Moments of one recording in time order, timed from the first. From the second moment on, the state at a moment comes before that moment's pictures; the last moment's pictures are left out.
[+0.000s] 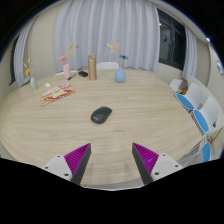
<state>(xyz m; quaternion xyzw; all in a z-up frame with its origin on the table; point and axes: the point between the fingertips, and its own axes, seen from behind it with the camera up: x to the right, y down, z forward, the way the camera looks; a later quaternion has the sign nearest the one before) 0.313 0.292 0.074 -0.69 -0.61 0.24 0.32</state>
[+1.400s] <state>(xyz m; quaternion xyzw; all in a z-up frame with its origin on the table) 0.071 0.246 -0.014 -0.67 -0.64 0.27 0.28</state>
